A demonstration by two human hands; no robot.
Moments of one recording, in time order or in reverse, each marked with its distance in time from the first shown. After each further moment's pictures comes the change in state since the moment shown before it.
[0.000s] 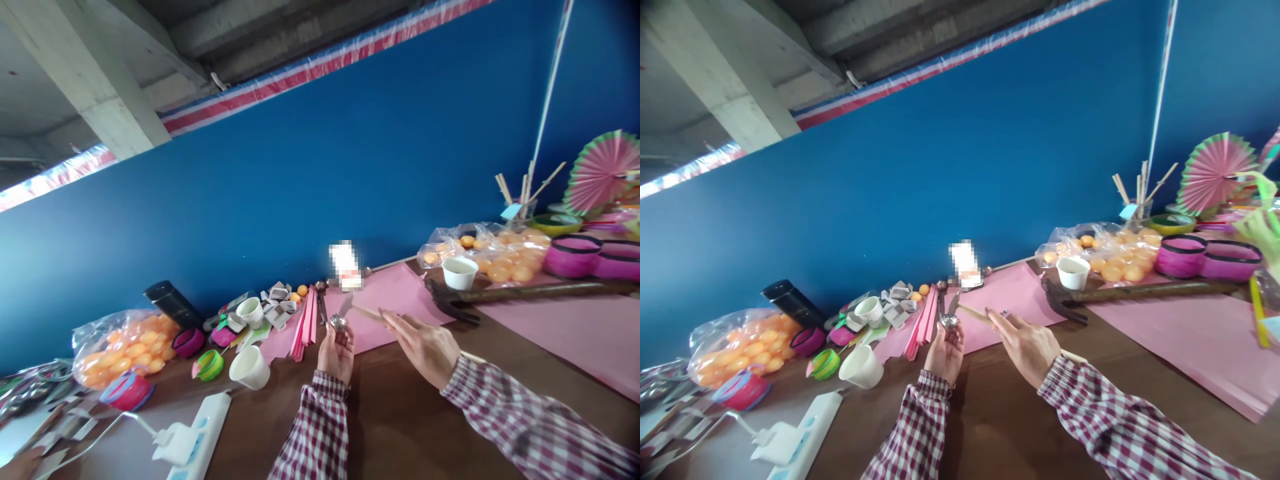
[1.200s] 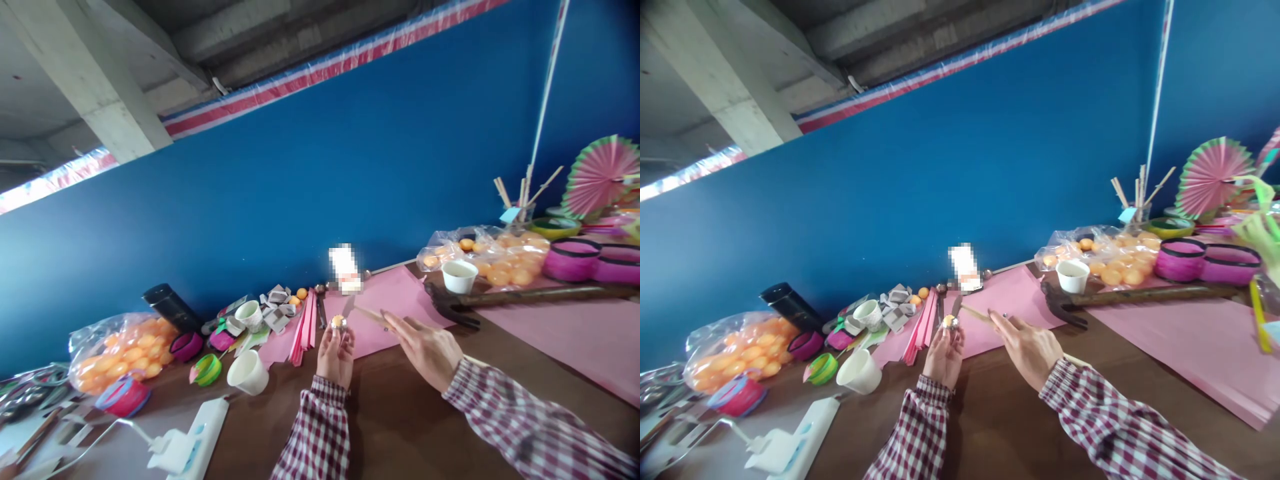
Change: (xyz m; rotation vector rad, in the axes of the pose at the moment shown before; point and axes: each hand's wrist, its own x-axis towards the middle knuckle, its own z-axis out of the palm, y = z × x) left_hand 0.005 -0.003 -0.010 0.064 -0.181 0.079; right_hand 0.002 0.003 -0.003 -0.020 -0.036 0.029
